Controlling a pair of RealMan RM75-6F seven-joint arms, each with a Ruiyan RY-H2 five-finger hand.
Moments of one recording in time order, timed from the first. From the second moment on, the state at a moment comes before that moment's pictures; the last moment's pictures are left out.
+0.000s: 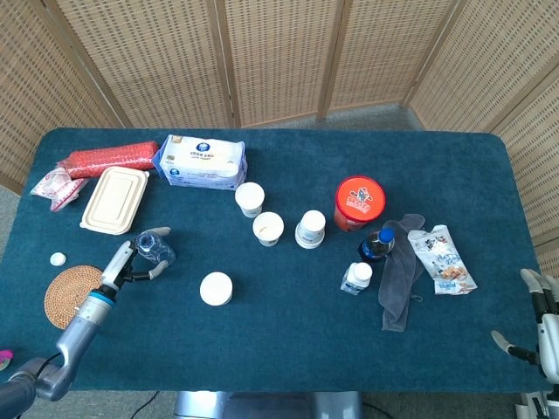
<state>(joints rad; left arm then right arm) -0.47 -1.64 -0.04 -0.97 1.53 1.09 -1.20 -0.06 -1.06 0.06 -1.70 -1.47 1.58 0.08</state>
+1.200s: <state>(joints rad) -0.57 -1.31 -0.03 -1.25 1.58 1.07 -0.51 -0.07 -1.06 0.06 -1.70 -1.46 1.57 0.10</state>
